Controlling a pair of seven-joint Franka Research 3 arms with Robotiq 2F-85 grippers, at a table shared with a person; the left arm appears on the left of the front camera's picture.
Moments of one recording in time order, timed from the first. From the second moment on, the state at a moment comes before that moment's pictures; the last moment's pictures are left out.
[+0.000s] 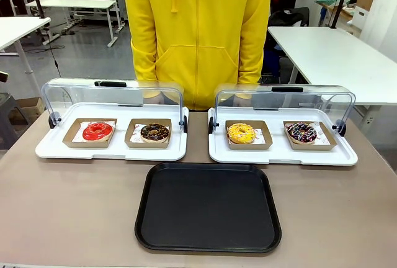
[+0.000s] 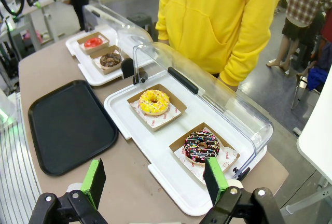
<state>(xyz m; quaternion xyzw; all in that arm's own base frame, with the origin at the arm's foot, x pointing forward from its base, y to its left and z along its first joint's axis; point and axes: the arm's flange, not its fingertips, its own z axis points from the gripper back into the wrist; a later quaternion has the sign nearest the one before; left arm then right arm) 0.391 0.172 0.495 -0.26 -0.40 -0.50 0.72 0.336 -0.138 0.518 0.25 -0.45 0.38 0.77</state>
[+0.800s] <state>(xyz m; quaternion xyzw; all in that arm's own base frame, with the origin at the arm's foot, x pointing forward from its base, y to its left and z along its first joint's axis) 0.391 0.172 0.495 -0.26 -0.40 -0.50 0.72 0.336 -0.138 0.518 0.25 -0.45 0.38 0.77</state>
